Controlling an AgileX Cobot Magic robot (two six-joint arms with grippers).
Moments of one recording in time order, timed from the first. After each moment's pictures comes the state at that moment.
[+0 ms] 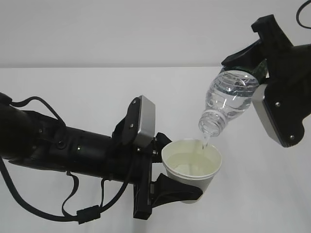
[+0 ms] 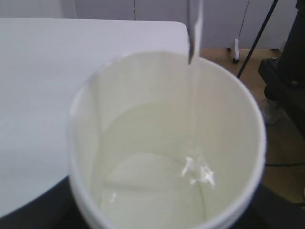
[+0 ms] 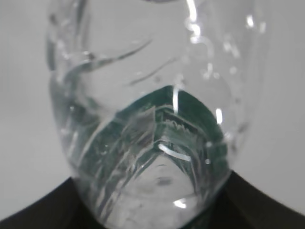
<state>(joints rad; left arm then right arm) -0.62 1.94 -0.83 1.19 -0.98 -0.56 0.28 1.28 -0.79 -1.84 -0.24 -0.19</state>
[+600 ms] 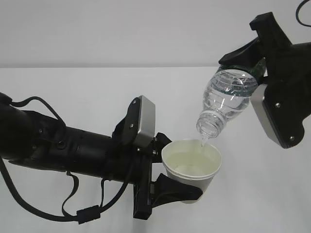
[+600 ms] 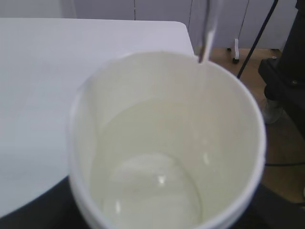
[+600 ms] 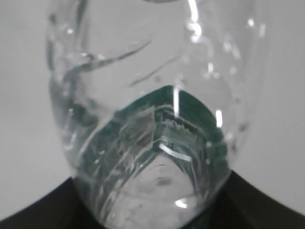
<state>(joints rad) -0.62 1.94 -0.83 1.19 -0.98 -0.56 0.30 1.27 -0.79 -1.84 -0.25 -0.19</state>
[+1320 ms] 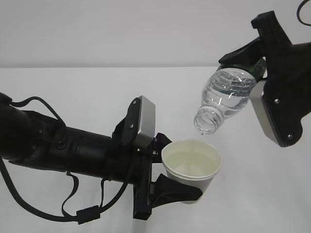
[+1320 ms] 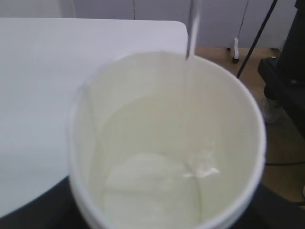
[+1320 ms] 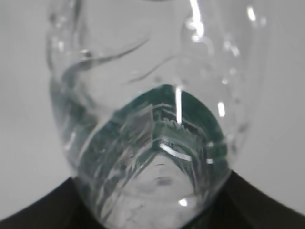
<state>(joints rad) -0.62 1.94 -0.83 1.19 -0.98 -0.56 0.30 1.27 -0.79 -1.84 -0.25 -0.13</state>
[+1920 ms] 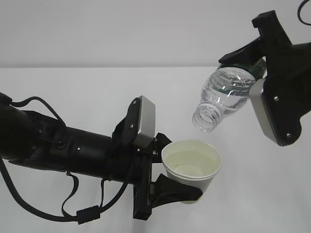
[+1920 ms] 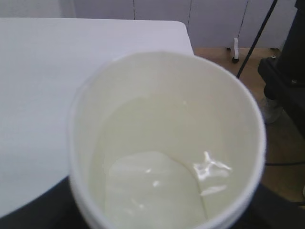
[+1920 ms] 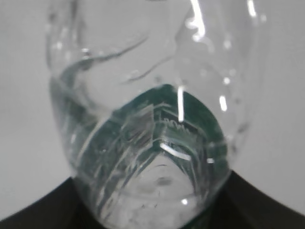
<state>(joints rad) -0.62 1.94 -0.83 1.19 -0.98 -0.56 0.30 1.27 -0.79 -1.84 -0.25 -0.10</state>
